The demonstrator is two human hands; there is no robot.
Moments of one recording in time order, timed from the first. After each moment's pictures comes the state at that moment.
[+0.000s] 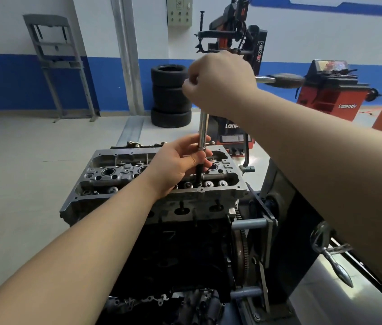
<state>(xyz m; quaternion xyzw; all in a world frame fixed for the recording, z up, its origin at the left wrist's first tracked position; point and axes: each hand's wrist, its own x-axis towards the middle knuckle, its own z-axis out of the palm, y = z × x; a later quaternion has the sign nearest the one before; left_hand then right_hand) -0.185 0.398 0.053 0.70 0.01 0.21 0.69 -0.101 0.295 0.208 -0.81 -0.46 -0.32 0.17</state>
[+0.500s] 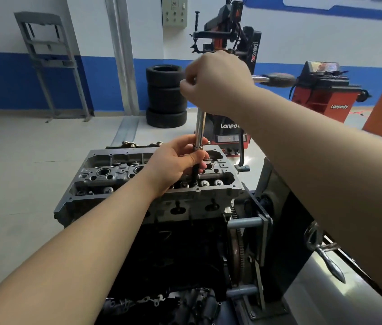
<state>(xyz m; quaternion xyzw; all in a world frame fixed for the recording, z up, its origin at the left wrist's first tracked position) -0.183 0.398 0.053 0.71 0.01 0.20 0.68 -0.102 0.293 0.211 -0.82 -0.46 -0.30 0.16</state>
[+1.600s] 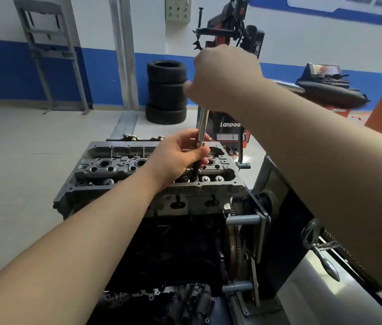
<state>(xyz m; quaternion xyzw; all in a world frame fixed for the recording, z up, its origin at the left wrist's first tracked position) -0.184 0.395 0.054 0.75 0.02 0.24 0.62 -0.106 0.298 0.211 -0.84 -0.42 -0.34 0.07</state>
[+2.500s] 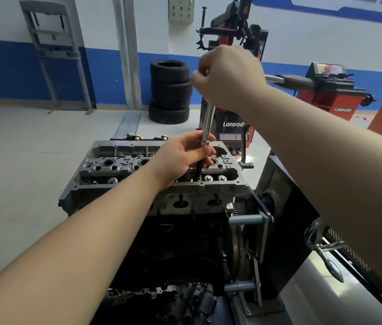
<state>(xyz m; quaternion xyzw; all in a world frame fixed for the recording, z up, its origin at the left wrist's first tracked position) -0.184 0.397 0.053 0.76 0.01 0.21 0.62 -0.099 0.292 0.207 -0.82 -0.44 -0.31 0.18</state>
